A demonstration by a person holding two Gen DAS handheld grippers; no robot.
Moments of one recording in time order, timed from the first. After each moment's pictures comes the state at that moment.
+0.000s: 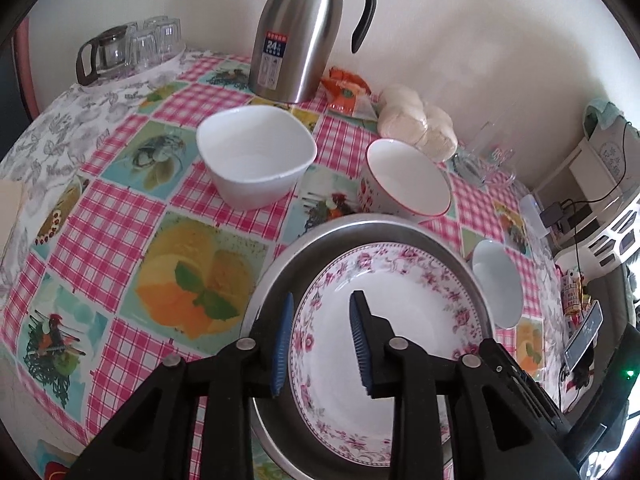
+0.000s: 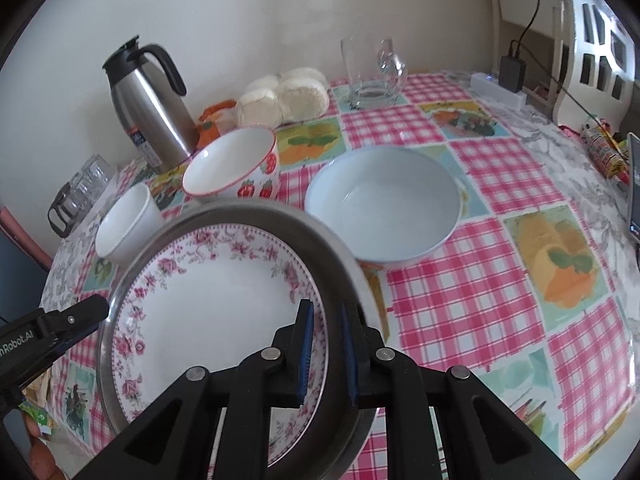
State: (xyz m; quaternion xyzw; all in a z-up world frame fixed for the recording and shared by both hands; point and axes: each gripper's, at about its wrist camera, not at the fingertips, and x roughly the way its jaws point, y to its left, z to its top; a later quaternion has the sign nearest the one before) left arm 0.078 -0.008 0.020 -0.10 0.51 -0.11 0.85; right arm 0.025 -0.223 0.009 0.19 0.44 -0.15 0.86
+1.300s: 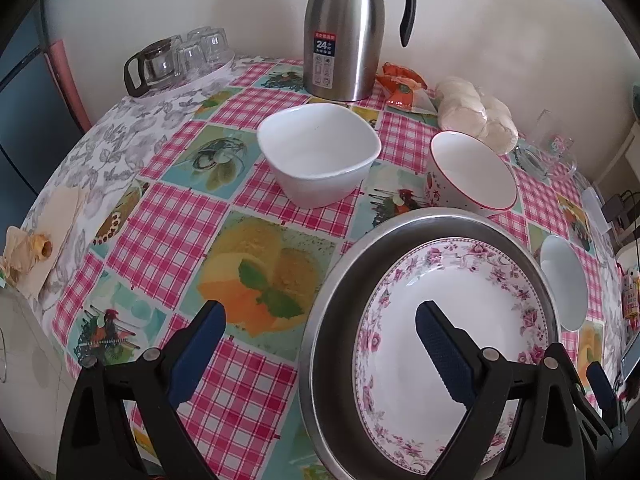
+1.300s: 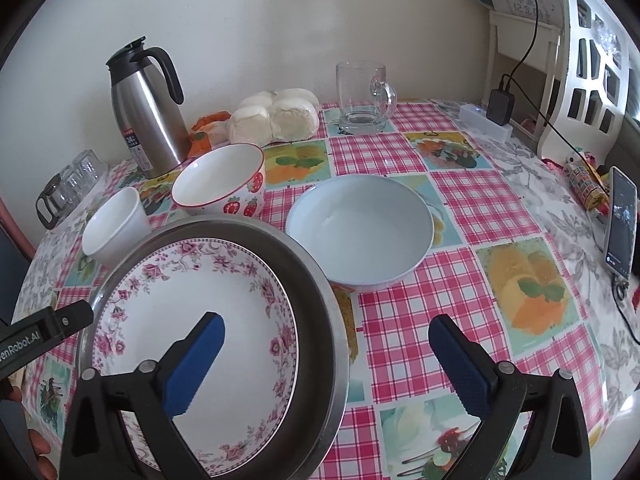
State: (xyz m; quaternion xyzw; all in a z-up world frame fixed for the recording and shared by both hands) left arm 0.078 -0.009 0.013 -0.02 0.51 0.00 0.86; right arm 0.022 -0.223 0.017 0.13 0.43 -0.16 0.88
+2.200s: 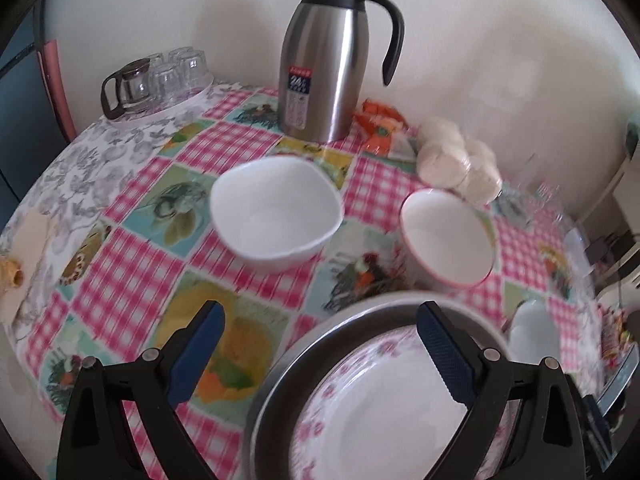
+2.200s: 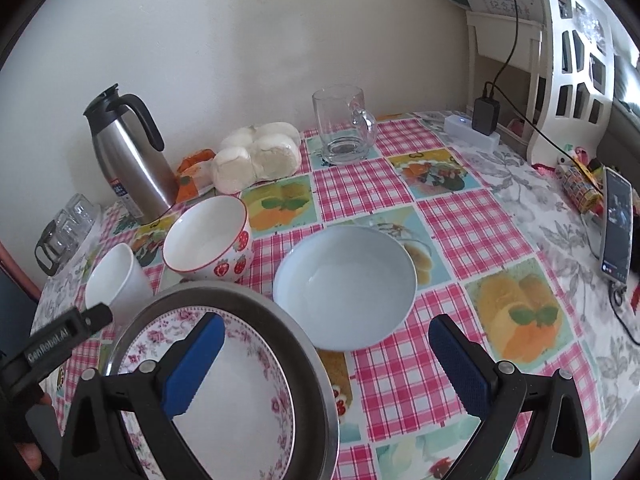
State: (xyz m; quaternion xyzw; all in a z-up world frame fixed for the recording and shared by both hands) left arm 0.127 -0.027 0.029 -0.07 0.47 -0.03 0.88; right arm 0.047 -0.253 0.044 0.17 0.41 -0.19 0.88
